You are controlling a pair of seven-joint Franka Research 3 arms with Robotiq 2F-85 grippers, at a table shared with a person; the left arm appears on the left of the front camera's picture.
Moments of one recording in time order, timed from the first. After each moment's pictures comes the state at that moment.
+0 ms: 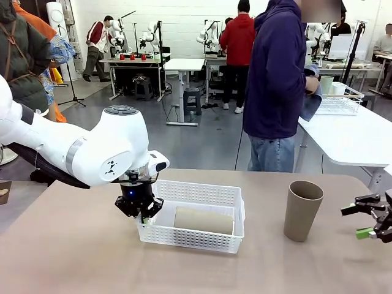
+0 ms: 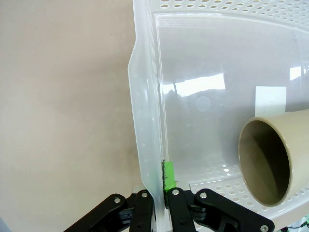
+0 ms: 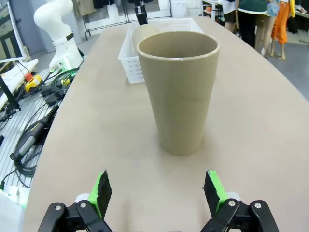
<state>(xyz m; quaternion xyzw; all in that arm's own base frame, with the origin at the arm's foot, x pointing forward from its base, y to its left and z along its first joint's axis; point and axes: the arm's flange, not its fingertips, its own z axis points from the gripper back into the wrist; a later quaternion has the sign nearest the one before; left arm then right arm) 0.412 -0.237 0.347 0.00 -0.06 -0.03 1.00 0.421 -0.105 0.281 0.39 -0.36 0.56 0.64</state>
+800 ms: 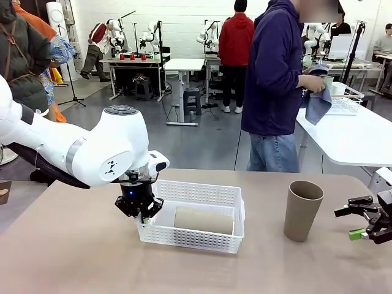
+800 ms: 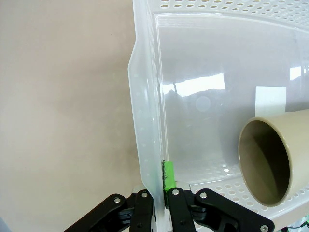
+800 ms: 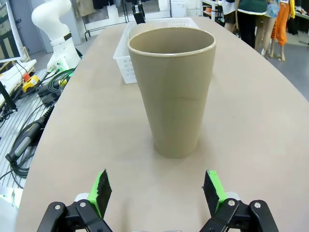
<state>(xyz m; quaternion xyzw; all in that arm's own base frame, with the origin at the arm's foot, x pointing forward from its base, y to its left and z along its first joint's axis) 0.412 -0.237 0.347 0.00 -0.06 -0.03 1.00 0.427 -0.099 0.275 0.39 -0.36 0.56 0.64</state>
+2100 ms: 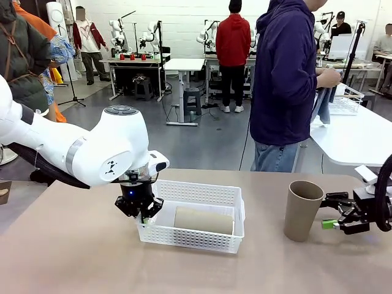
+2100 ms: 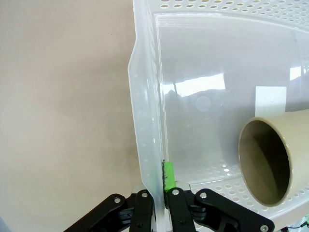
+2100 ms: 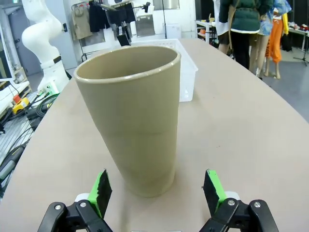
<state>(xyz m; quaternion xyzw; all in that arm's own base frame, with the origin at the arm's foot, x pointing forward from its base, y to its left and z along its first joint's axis) 0.412 -0.237 0.347 0.00 -0.06 -0.03 1.00 0.465 -0.056 0.246 0.43 -0.41 0.53 0.61</state>
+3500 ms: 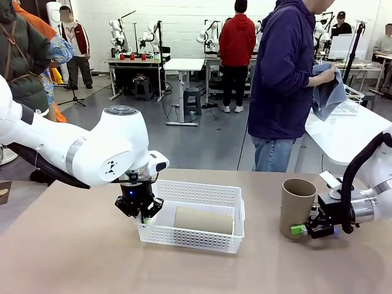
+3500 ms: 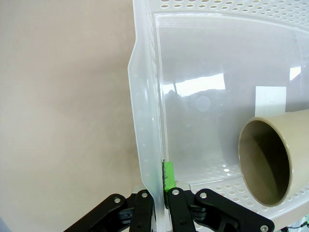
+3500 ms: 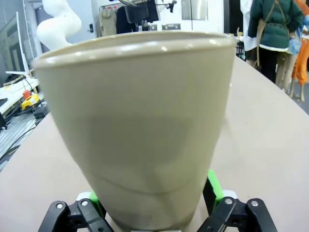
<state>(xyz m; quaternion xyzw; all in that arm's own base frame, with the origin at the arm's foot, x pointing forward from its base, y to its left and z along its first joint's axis) 0.412 -0.237 0.347 0.00 -0.06 -0.03 1.00 0.483 0.023 0.213 0.47 -0.40 0.56 0.55</state>
